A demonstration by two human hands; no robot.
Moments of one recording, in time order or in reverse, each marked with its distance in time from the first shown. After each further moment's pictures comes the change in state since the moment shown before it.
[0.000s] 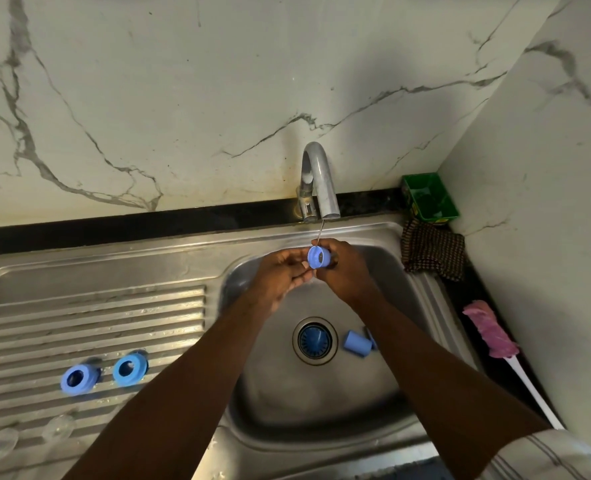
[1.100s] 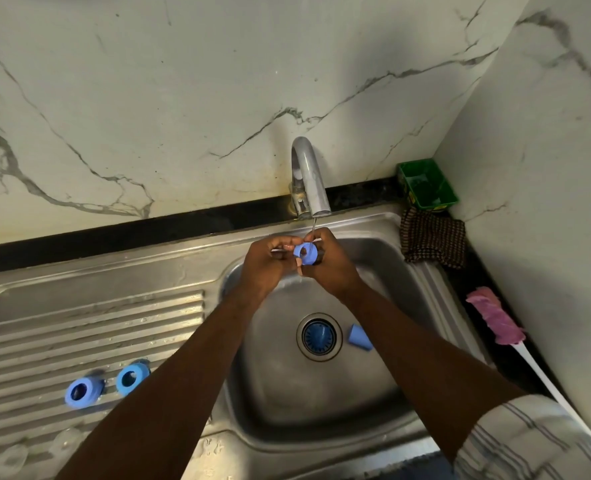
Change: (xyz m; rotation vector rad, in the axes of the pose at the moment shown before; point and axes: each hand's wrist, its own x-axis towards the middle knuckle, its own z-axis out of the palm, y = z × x) left_hand 0.008 0.014 -0.011 0.457 0.114 0.325; right_hand 0.008 0.005 0.019 0.251 -0.019 0.019
